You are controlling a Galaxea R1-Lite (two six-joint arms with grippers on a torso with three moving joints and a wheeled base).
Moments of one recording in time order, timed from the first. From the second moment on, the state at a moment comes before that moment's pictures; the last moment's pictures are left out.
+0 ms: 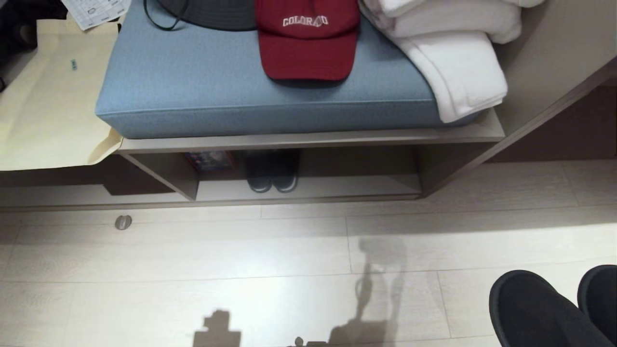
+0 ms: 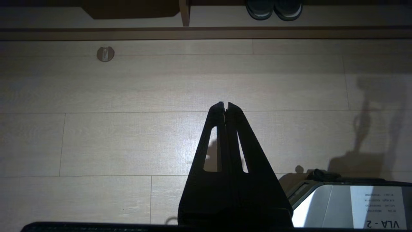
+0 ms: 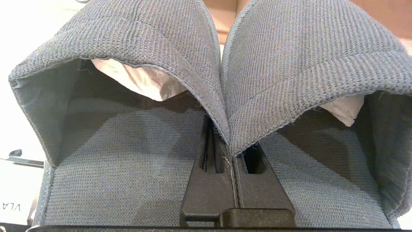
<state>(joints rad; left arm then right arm) 0.00 0.00 0.00 0.02 -0.01 -0.05 0.00 0.00 0.00 0.00 0.04 -0.11</state>
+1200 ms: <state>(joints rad) 0.00 0.00 0.00 0.02 -0.01 -0.05 0.00 0.00 0.00 0.00 0.04 -0.11</state>
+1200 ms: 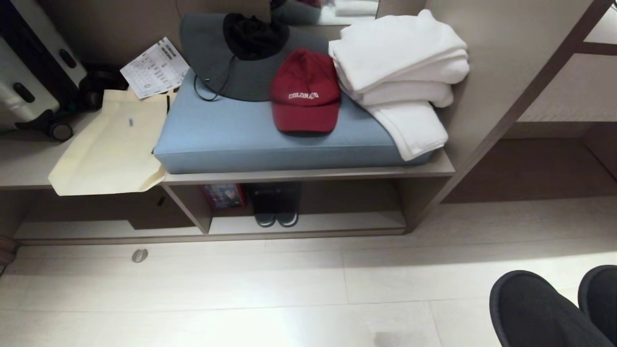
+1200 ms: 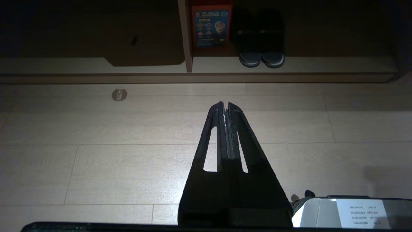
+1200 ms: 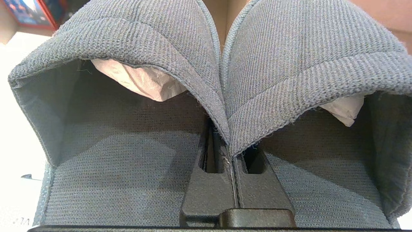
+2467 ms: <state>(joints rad) 0.00 0.00 0.00 0.02 0.00 -0.05 0.00 0.00 0.00 0.00 0.04 -0.11</state>
